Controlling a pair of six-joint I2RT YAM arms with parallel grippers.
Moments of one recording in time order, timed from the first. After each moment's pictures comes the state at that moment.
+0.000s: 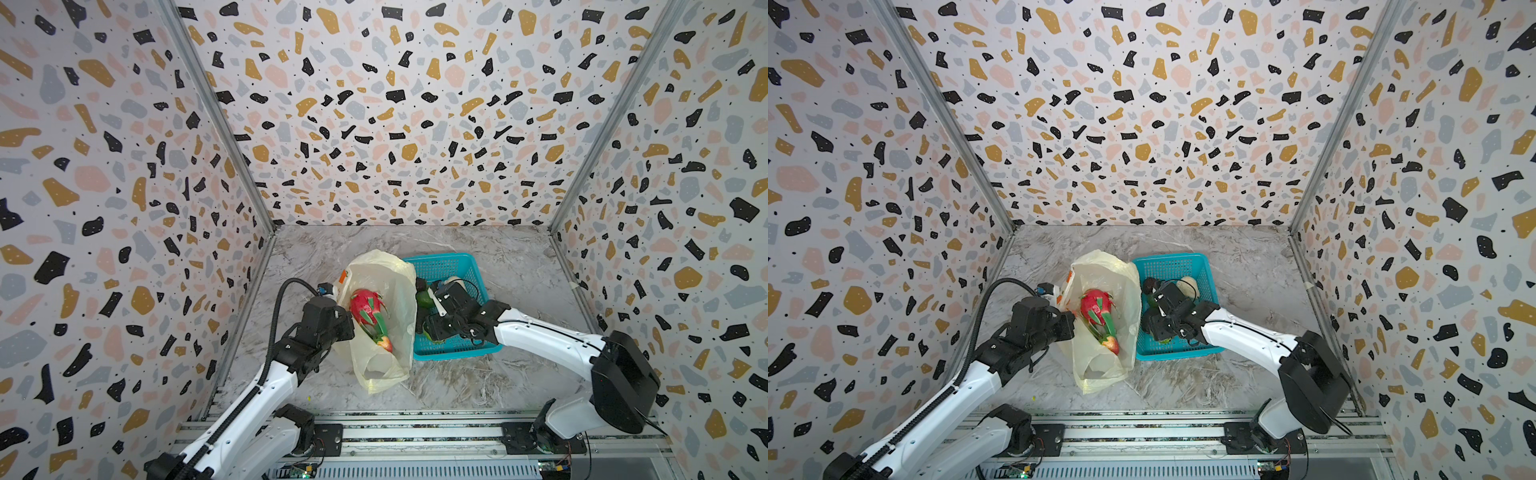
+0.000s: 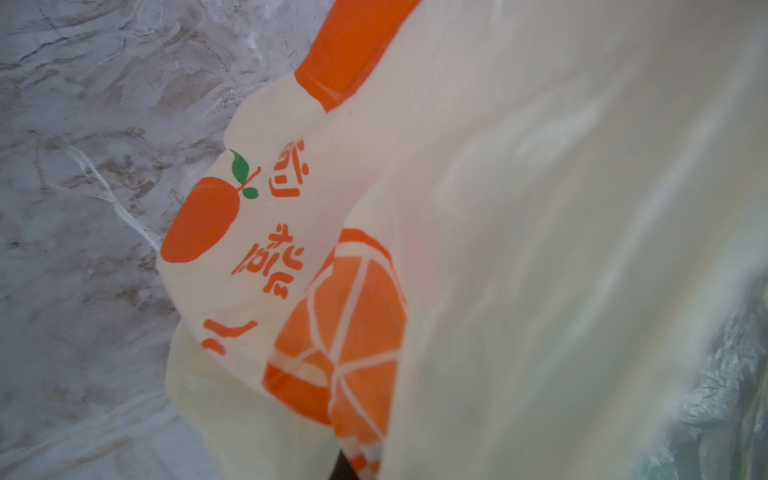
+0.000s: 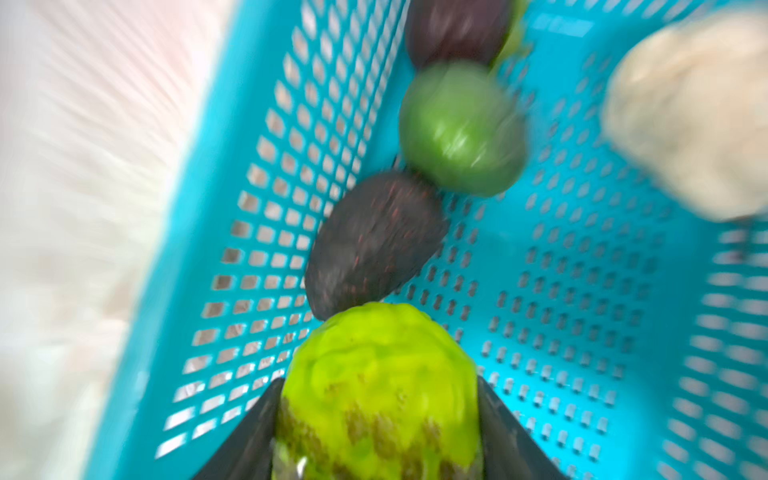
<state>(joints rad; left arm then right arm) -0.37 0.88 0.58 -0.40 -0.02 -0.48 0.83 1.44 1.00 -0.48 0.08 0.38</state>
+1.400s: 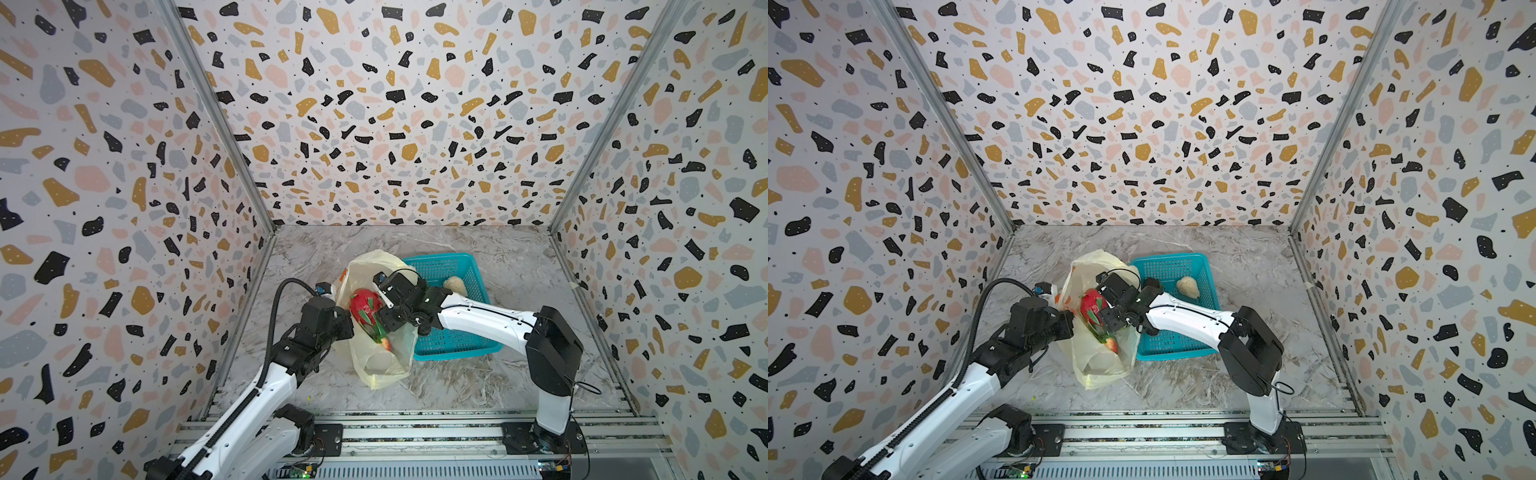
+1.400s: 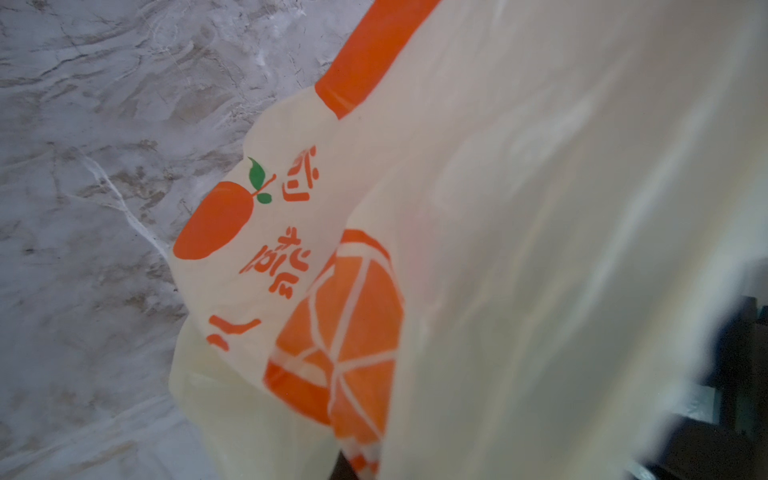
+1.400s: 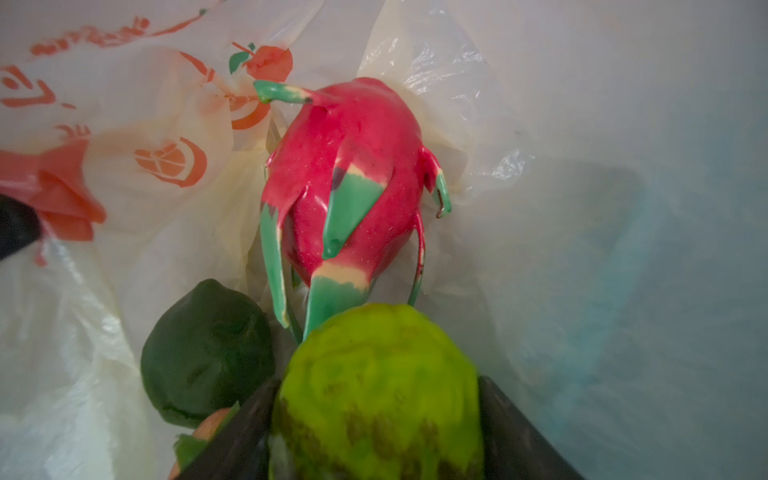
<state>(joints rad) -0.37 0.86 0.58 -0.38 -0.04 -0.49 1.00 1.88 1.49 -0.52 0.10 0.23</state>
